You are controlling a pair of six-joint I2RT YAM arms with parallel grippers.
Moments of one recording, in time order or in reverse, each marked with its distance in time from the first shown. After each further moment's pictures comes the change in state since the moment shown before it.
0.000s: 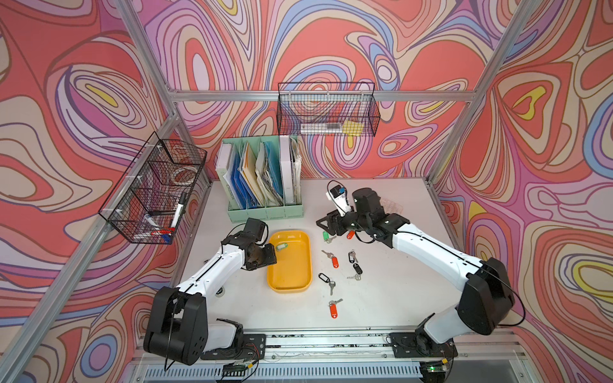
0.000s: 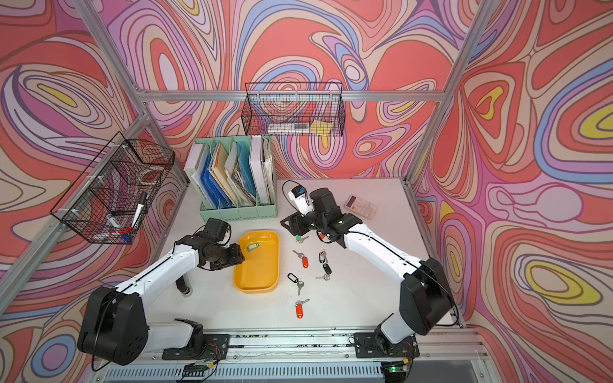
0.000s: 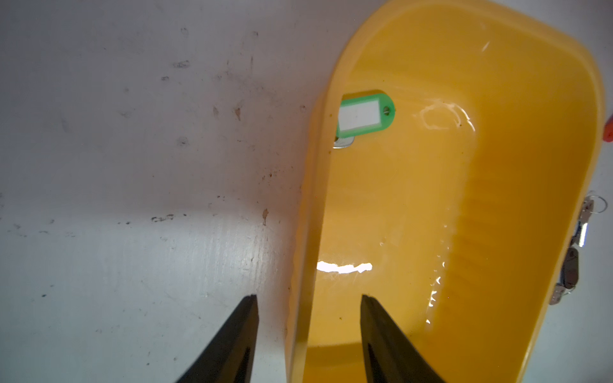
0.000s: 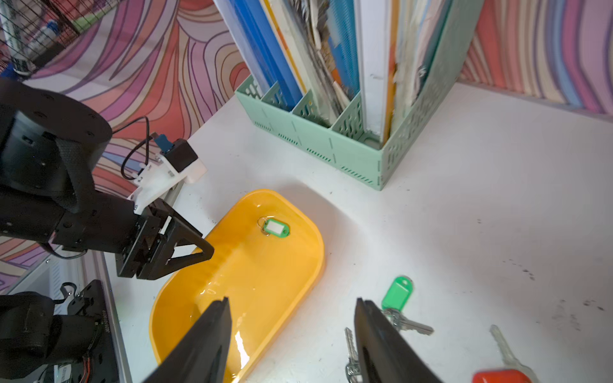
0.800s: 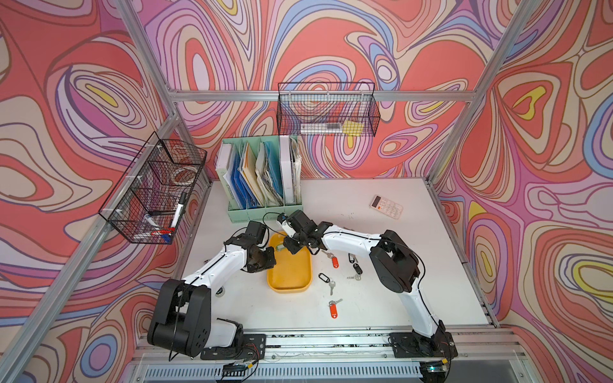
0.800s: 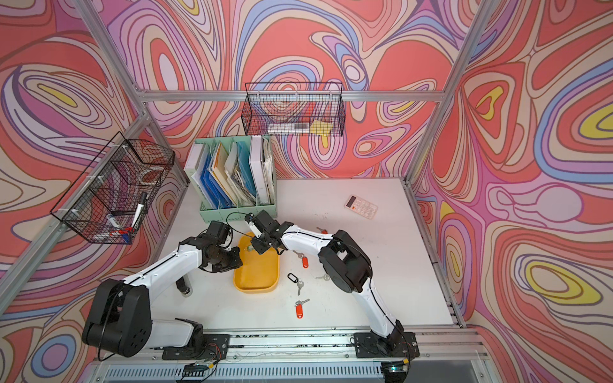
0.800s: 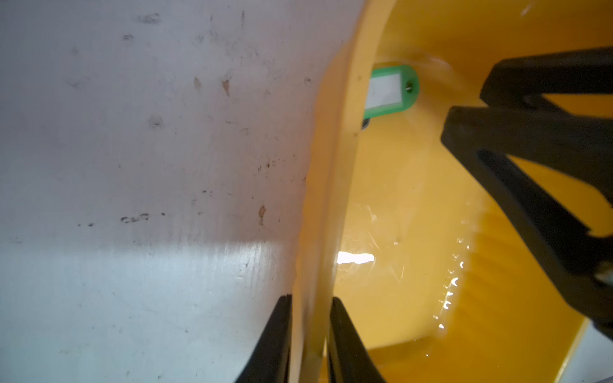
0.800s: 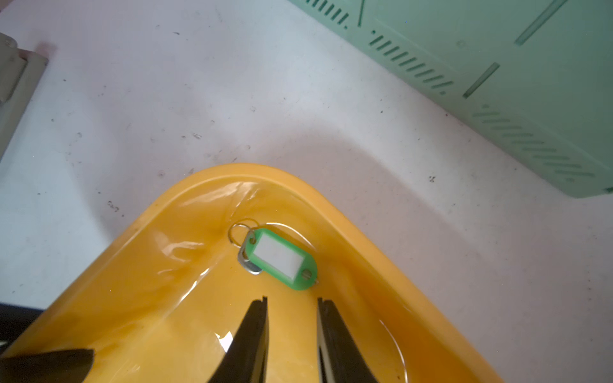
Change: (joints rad) left arm 0.003 0.040 -0.034 0.031 0.019 0.006; right arm 0.229 0.639 0.434 -0.062 0.274 -0.048
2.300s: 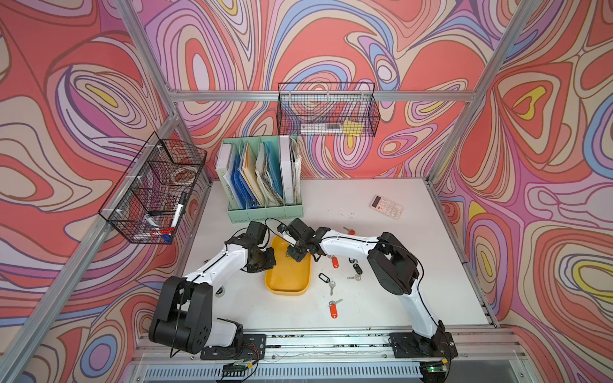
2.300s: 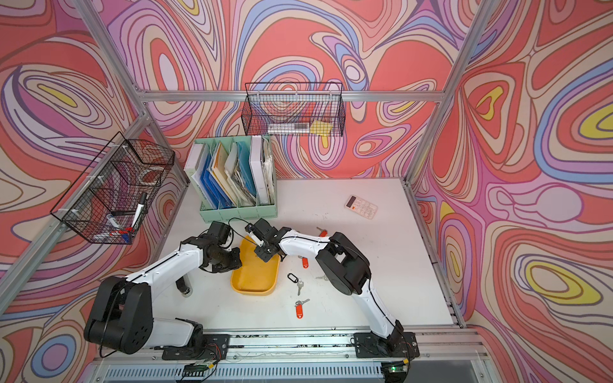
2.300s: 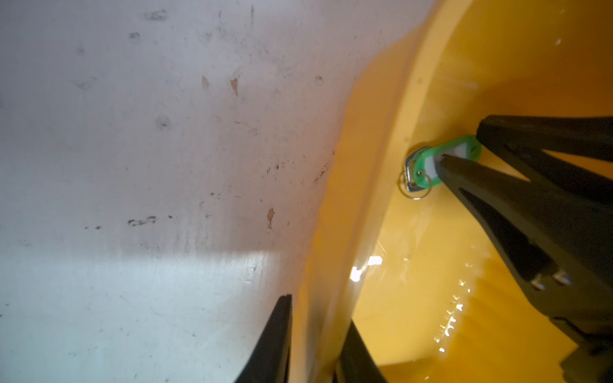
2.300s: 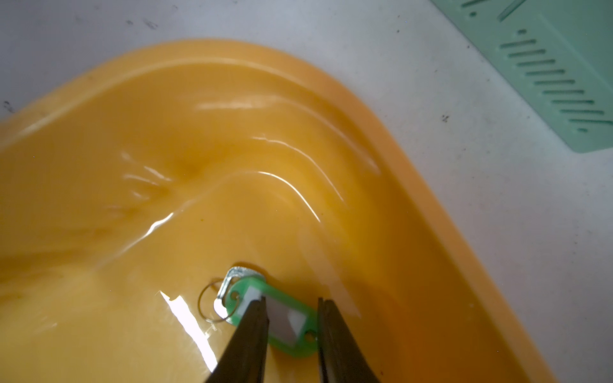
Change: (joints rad) left arm 0.000 0.017 0.000 0.000 -0.026 0.006; right arm 0.034 -0.022 -0.065 -0.092 0.111 -0.121
